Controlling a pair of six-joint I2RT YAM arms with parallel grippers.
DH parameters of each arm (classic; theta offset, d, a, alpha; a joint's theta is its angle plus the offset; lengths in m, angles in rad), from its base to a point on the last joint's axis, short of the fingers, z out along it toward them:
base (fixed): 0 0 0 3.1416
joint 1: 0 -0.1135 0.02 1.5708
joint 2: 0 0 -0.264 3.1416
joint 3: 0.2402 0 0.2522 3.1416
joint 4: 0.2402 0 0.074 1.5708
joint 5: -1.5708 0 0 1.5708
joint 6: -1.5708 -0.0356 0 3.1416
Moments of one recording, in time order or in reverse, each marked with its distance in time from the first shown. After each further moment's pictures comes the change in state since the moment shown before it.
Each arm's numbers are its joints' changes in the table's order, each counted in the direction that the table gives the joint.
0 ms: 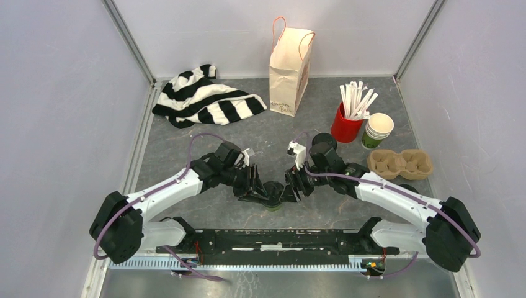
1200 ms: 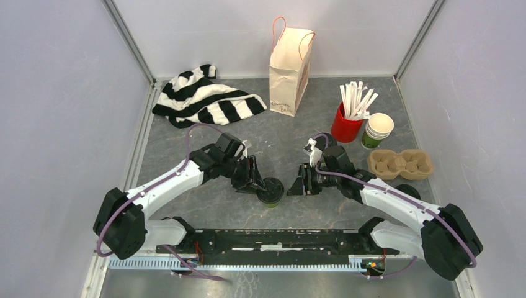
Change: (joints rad) left arm -0.039 0.038 0.128 0.142 0.102 -0.053; right arm 0.141 -0.040 -0.137 -0.157 0.079 -0.320
